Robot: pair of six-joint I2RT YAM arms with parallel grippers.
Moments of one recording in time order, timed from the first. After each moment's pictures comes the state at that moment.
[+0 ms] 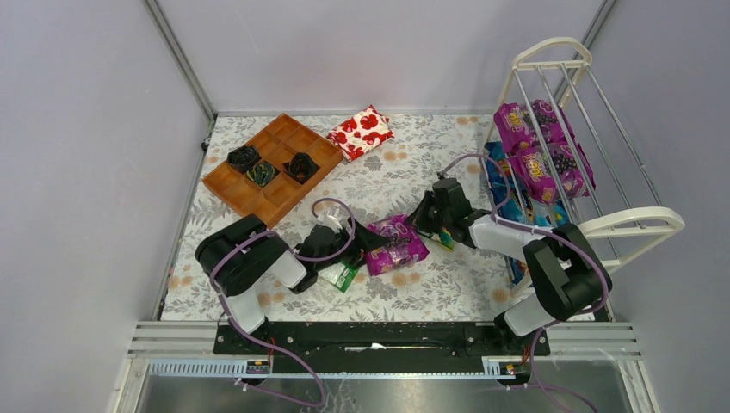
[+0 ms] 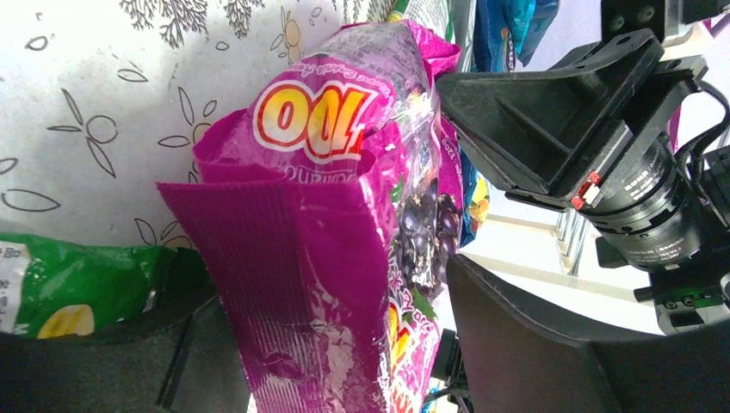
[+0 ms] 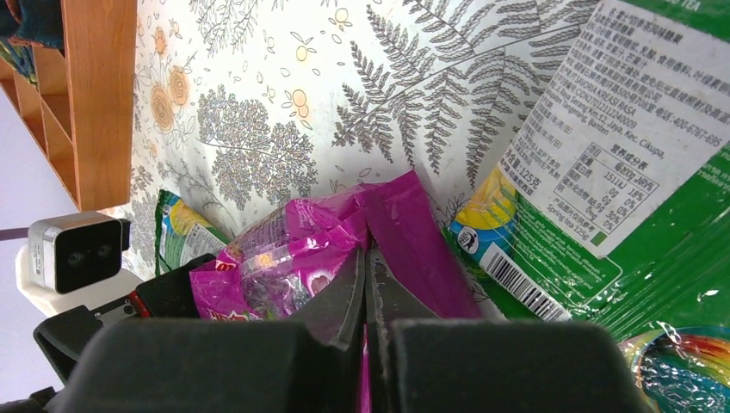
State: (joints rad) left arm -0.74 1.75 0.33 1.07 0.22 -1.39; right arm 0.50 1.53 0.71 0.07 -0.13 0.86
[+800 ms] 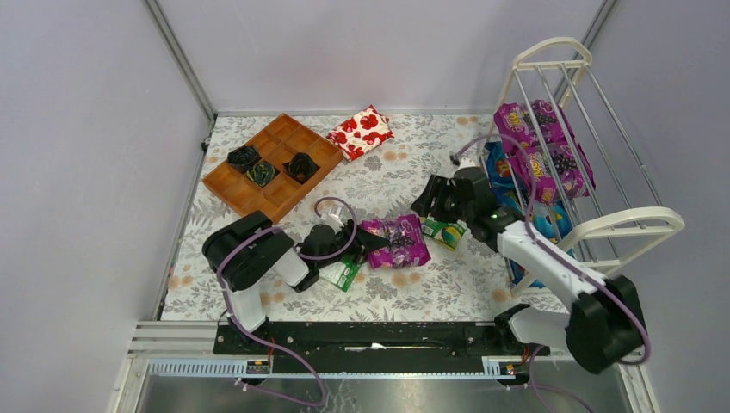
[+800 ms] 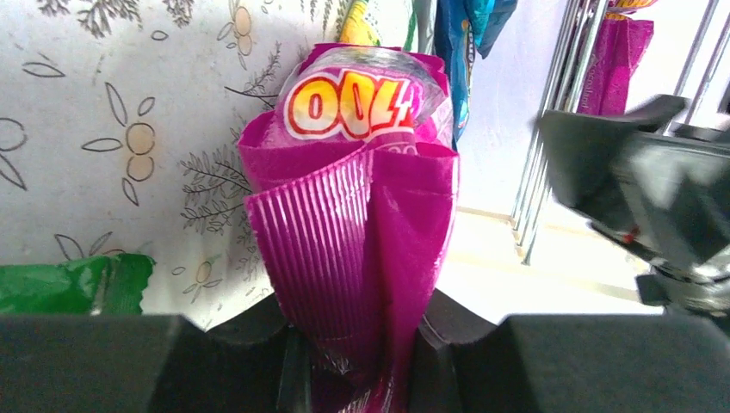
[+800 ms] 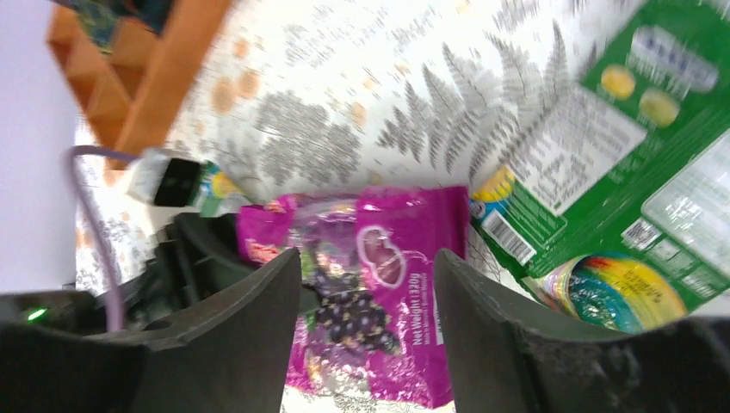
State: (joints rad) left arm -0.74 1.81 0.35 1.19 0.26 -1.47; right arm 0.47 1.25 0.75 -0.16 -0.11 0.67
